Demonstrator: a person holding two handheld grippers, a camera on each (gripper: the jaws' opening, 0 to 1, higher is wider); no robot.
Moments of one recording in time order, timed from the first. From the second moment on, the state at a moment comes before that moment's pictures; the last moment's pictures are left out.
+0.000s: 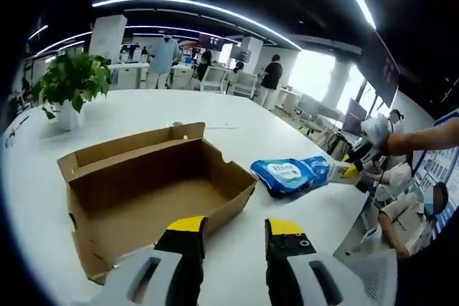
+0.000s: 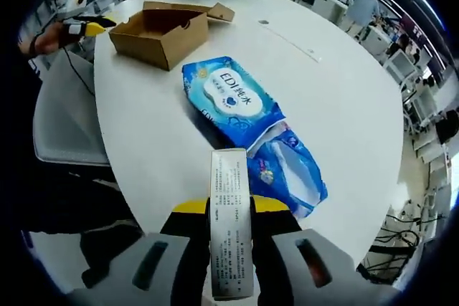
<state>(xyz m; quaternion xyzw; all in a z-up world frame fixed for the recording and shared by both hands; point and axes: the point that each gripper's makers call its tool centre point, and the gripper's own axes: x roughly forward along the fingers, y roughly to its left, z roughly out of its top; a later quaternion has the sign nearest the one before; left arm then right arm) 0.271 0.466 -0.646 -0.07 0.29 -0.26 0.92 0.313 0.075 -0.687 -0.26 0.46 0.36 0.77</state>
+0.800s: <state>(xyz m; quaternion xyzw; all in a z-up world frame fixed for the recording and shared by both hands) 0.253 0.506 -0.642 -0.11 0.28 -0.16 0.94 0.444 0.071 -0.673 -0.34 0.44 0.37 0.74</state>
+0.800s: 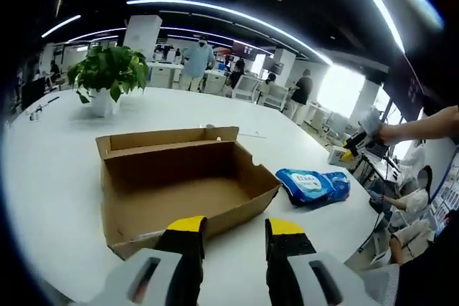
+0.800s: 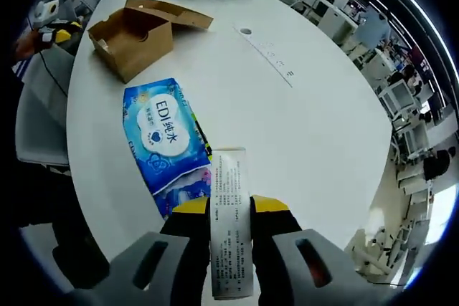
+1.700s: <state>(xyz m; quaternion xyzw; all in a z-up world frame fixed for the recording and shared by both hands) 0.243 0.523 -0.640 -0.12 0.28 -0.10 0.95 0.436 0.078 -0.748 -0.51 0.45 0.46 0.57</state>
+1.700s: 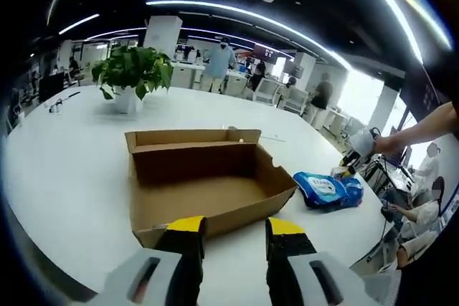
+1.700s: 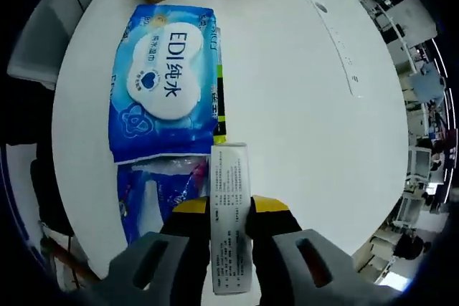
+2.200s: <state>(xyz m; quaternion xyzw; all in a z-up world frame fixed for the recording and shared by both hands) 0.243 0.510 -0.645 -0.12 0.29 -0.11 0.94 0.431 0.067 -0.753 -0.52 0.46 0.46 0.55</state>
